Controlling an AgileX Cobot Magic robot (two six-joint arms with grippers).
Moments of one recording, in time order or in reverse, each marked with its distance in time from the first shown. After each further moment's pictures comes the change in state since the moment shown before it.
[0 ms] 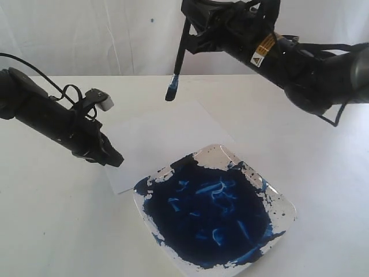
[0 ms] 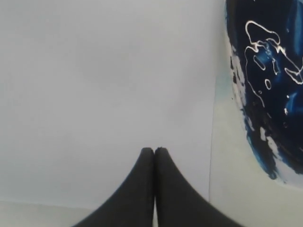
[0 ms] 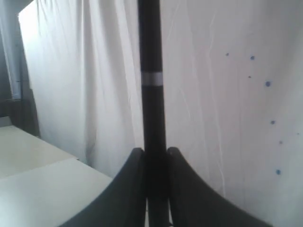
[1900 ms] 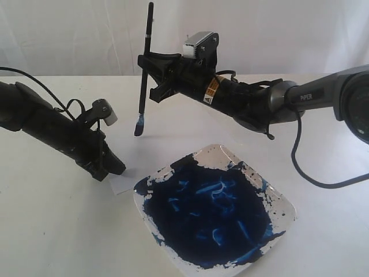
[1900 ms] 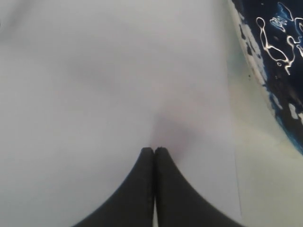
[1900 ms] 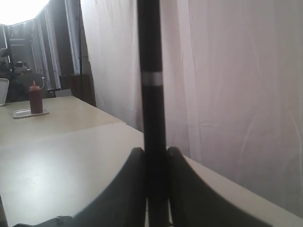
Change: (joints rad) left arm 0.000 0.063 0.015 -0.065 -0.039 0.251; right arm 0.071 0.396 -0.296 -0.141 -0.108 0.035
